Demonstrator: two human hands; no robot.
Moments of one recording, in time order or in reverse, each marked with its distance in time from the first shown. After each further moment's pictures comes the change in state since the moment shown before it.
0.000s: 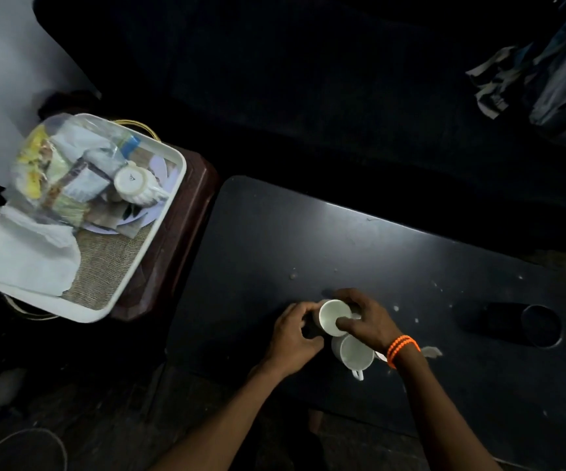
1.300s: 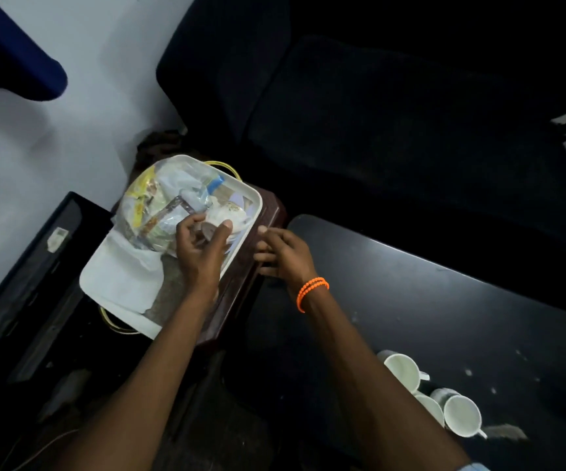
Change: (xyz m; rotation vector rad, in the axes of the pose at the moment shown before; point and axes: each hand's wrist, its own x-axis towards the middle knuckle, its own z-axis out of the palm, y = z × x) left_hand 0.056 0.070 -0.275 -0.552 0.901 0.154; right_hand 0.115 -0.262 0.107 0.925 -0.161 -0.076
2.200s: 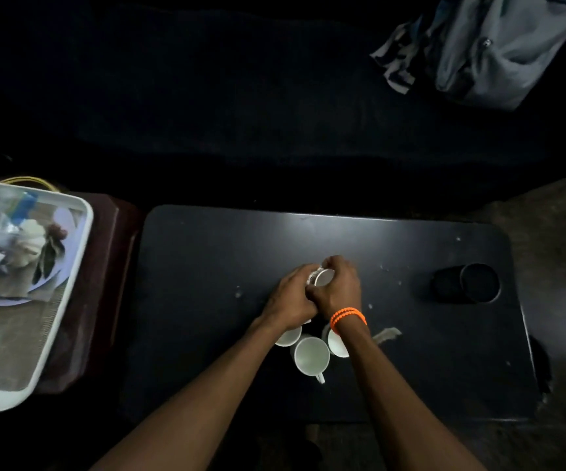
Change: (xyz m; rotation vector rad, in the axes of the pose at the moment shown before) left_hand -0.240 -0.111 0.200 0.821 -1.215 0.028; right_hand -0.128 0.064 -0.289 -0.720 0.810 -0.071
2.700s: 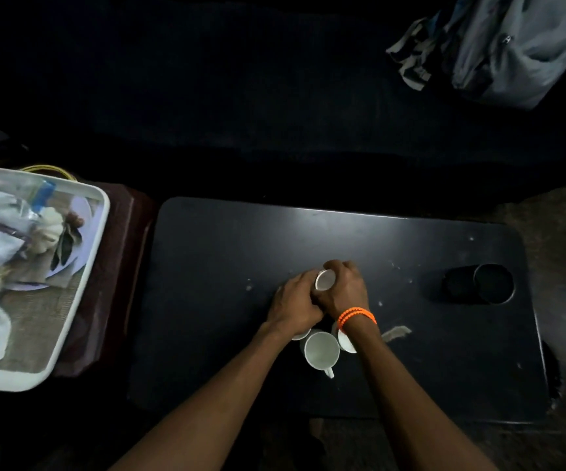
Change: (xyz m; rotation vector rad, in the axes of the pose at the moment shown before) left_hand -0.013 -0.014 0.005 0.088 0.028 -0.024; right_hand -0.005 0.005 0.004 -0.186 -0.146 -0.070
